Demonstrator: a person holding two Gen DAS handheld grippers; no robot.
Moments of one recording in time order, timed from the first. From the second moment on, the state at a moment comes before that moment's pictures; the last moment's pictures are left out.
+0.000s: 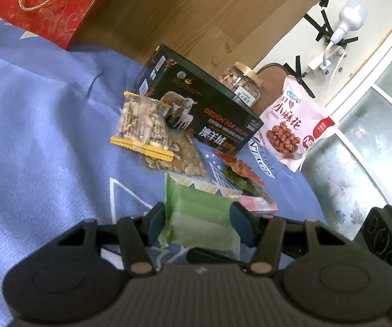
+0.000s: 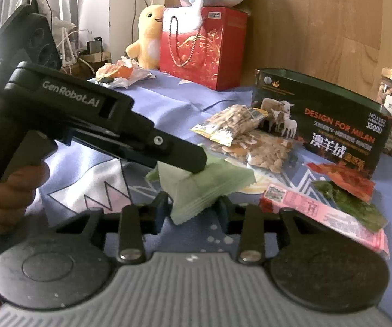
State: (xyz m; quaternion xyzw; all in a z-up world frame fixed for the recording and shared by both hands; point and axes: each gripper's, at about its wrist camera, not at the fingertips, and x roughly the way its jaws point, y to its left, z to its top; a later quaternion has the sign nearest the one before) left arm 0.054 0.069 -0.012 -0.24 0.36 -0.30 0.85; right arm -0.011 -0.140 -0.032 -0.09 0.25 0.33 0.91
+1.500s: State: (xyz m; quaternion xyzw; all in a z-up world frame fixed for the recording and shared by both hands) left arm 0.159 0.005 0.094 -0.16 0.24 -0.33 0.90; right arm 0.089 -0.175 0.039 -0.04 0.12 0.25 0.96
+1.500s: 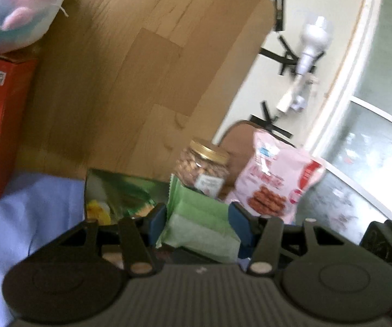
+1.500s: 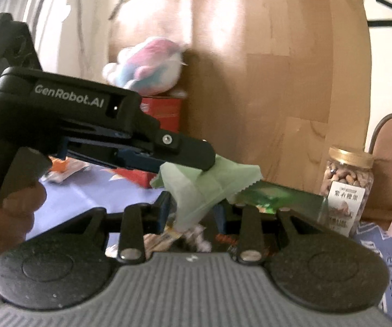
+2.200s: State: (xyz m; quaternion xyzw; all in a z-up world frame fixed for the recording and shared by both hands) left arm 0.156 0.077 0.000 -0.25 0.38 -0.22 0.86; right arm 0.088 -0.115 -0.014 -0.05 0.27 0.34 0.90
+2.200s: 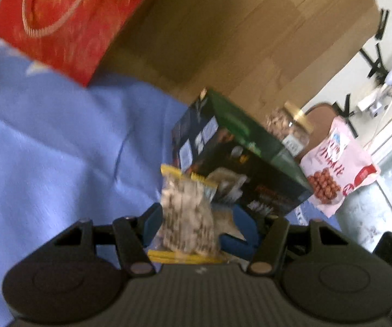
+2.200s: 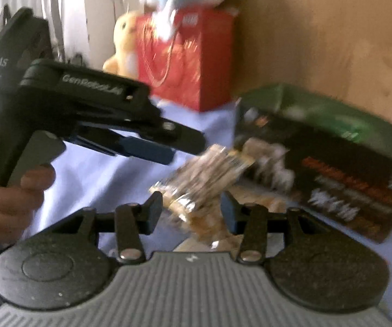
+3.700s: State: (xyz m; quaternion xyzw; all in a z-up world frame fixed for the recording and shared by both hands) left arm 0.051 0.111 -0.007 -0.24 0.33 -0.22 0.88; right arm -0.004 -0.176 -0.034 0.07 0.25 0.29 0.92
